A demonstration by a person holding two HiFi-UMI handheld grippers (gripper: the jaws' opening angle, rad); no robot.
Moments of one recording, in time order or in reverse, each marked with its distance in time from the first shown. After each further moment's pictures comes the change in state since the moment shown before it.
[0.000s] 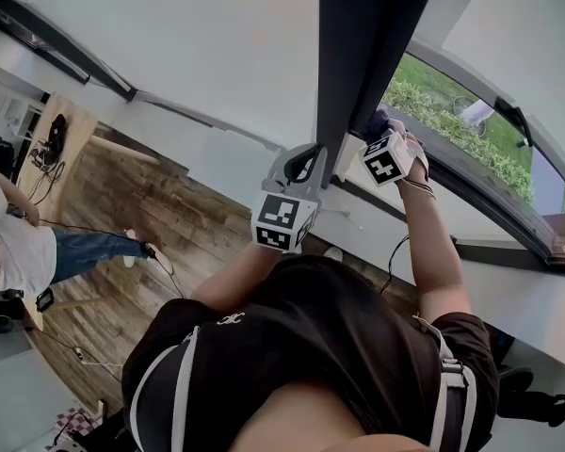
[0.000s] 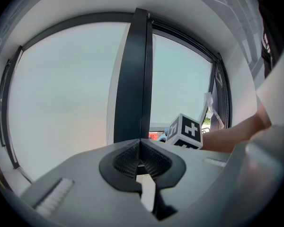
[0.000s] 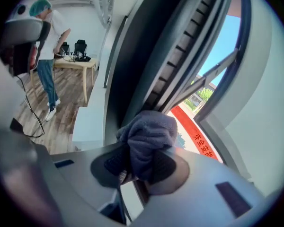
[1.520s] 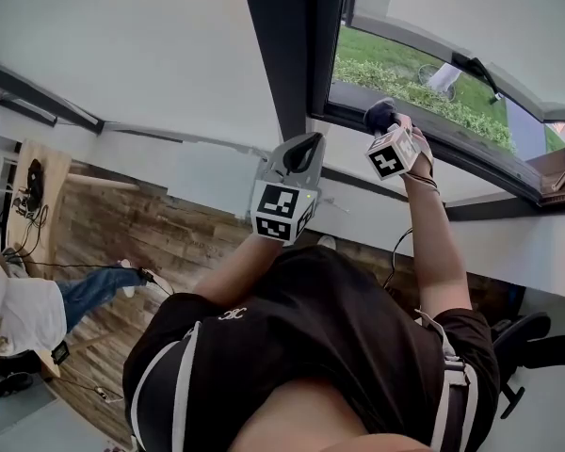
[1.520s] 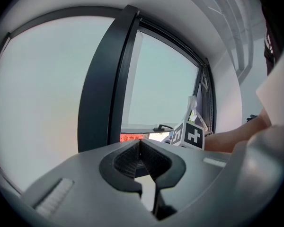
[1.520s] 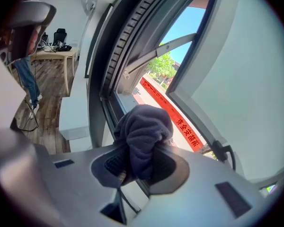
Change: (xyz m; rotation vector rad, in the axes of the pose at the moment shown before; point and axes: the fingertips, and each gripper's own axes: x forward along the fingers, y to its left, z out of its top) left arm 0.024 -0.066 0.006 -0.010 -0.022 -0.183; right arm -0.052 -0.047 -0.104 0.078 0.134 -0.210
